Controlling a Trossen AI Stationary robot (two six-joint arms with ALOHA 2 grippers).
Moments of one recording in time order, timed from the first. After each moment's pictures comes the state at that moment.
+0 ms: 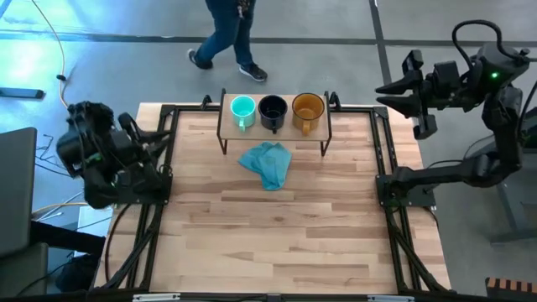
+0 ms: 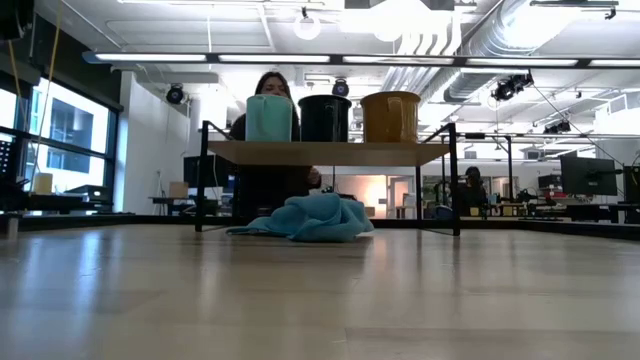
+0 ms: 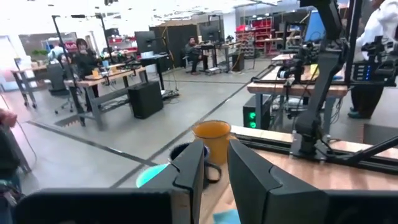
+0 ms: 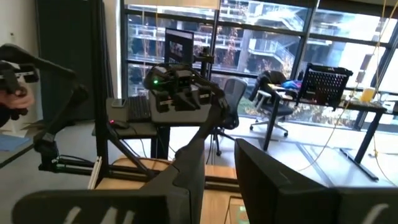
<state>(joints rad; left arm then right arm) -0.91 0.93 1.38 -1.57 -1.57 -1.01 -0.46 1.06 1.92 -0.84 -0.51 -0.14</state>
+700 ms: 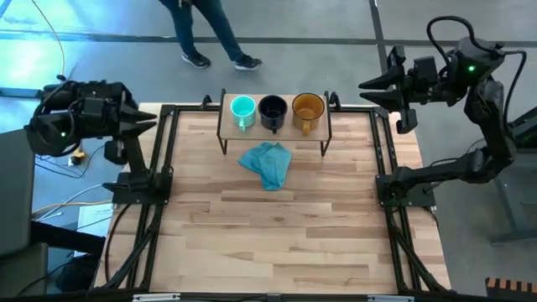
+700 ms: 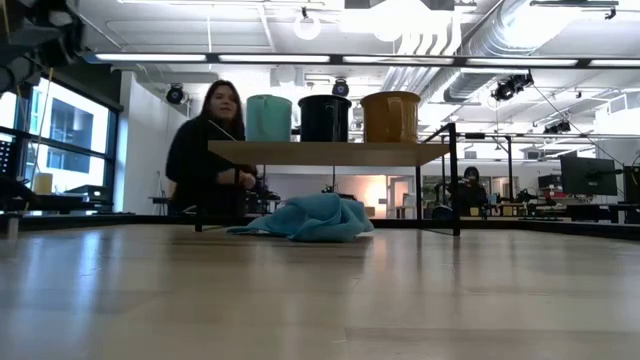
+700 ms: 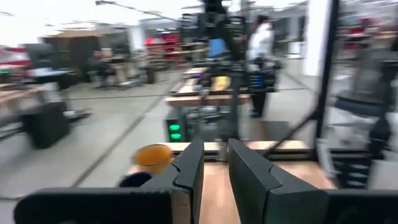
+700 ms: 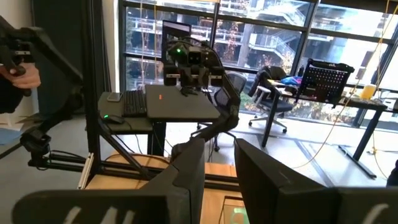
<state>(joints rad) -1.33 0.78 1.63 -1.57 -1.57 -0.63 -0.46 1.13 1.92 -0.79 -0.51 -0.16</state>
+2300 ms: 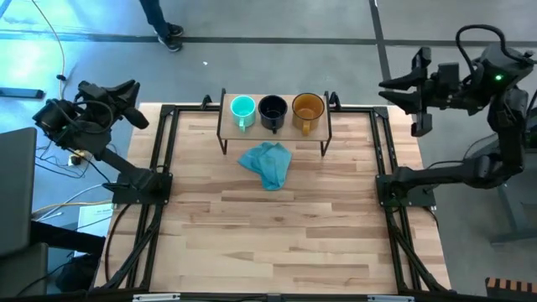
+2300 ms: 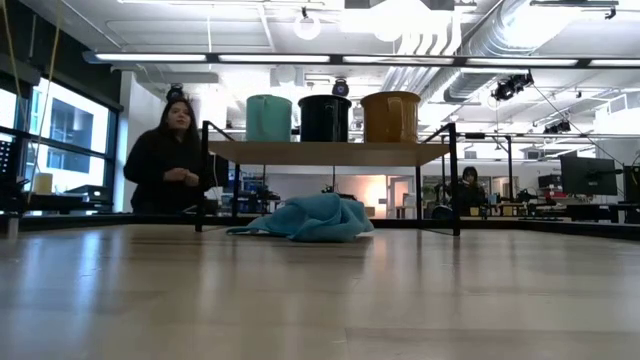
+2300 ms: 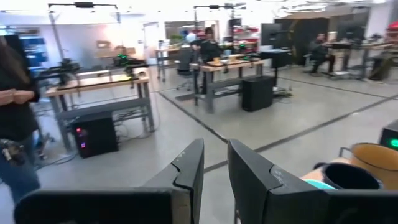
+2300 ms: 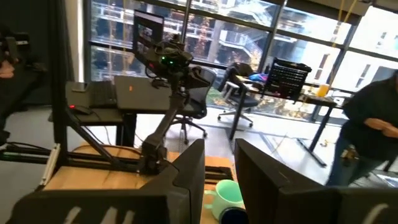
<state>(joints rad) -0.38 0.70 1.44 -1.57 -1.57 -0.77 -0.46 1.03 1.92 -0.89 -0.37 -0.23</state>
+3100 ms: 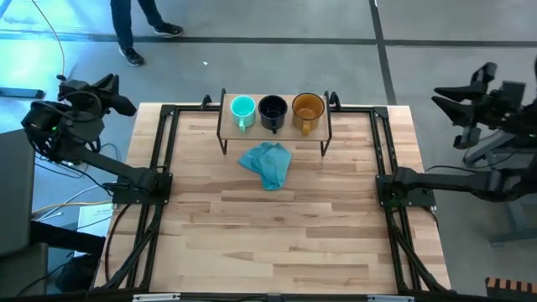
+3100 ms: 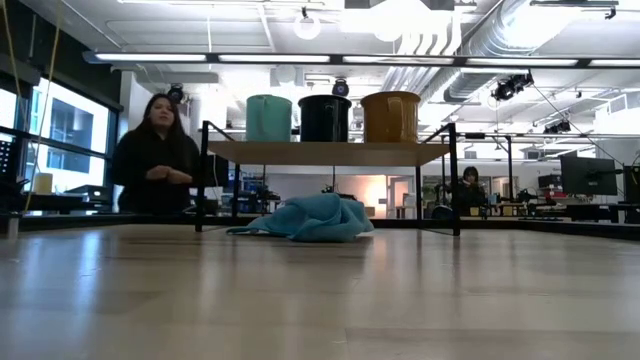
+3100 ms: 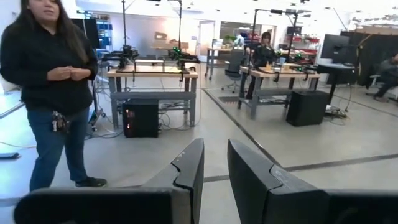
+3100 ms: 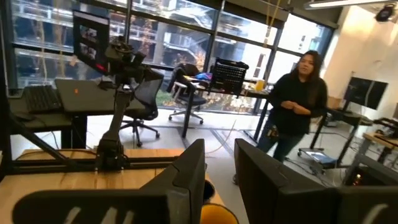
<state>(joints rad) -0.14 0.63 1.44 -1.57 -1.57 -0.81 -0.46 0.79 1.92 -1.08 -0.12 -0.22</state>
